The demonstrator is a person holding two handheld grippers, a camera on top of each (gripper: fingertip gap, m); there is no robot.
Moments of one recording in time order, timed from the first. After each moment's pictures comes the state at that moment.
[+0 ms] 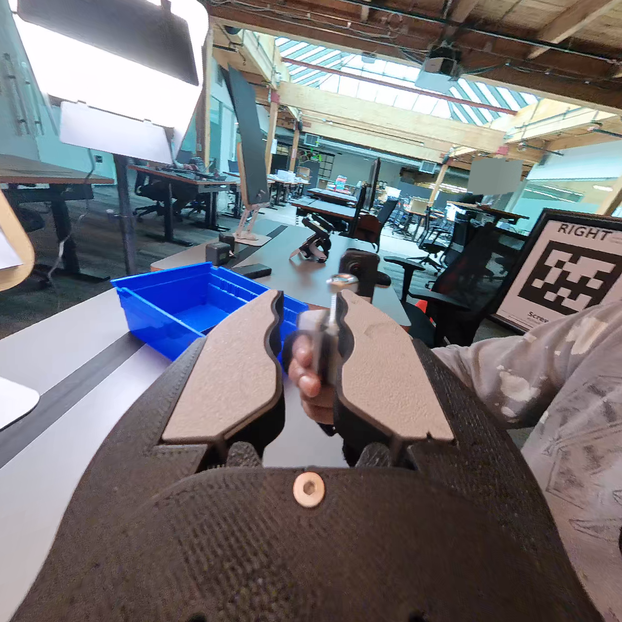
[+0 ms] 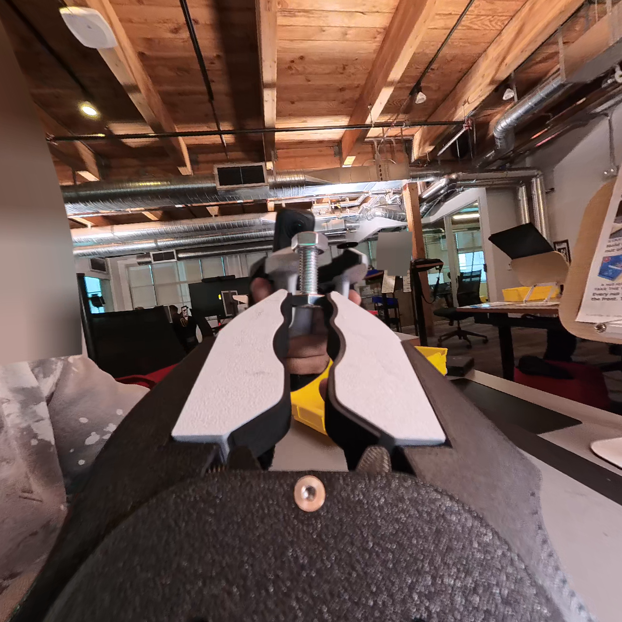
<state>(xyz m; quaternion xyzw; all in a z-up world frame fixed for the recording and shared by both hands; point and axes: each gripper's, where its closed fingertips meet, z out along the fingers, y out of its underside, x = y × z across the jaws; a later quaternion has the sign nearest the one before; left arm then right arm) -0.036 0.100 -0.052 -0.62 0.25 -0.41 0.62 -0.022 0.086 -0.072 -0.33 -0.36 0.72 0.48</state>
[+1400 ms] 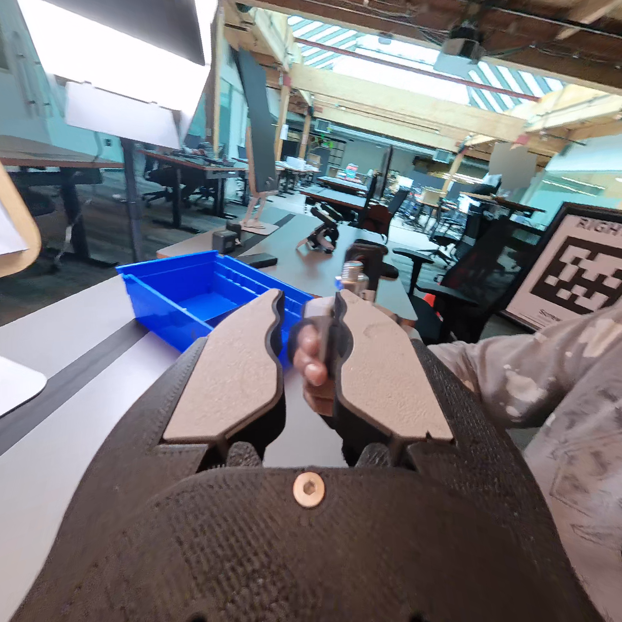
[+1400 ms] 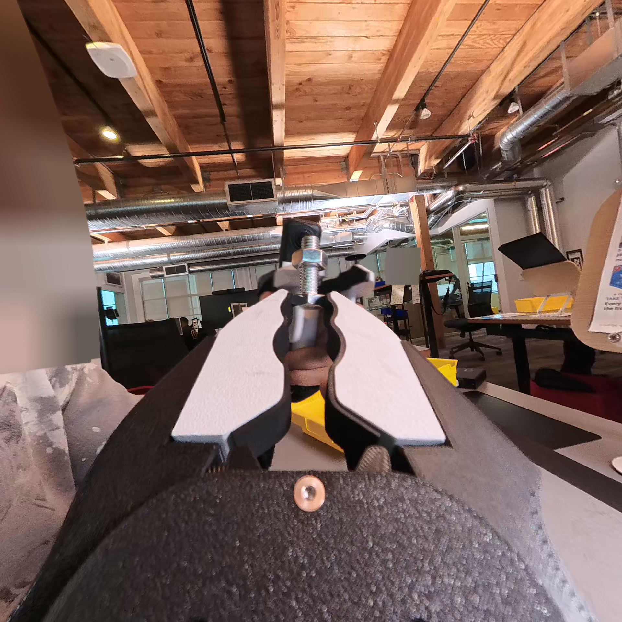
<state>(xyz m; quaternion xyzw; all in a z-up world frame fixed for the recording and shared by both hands) -0.033 0.103 -0.057 -0.64 0.25 -0.40 0.61 -0.016 0.085 -0.066 -0.32 -0.35 0.74 0.48</state>
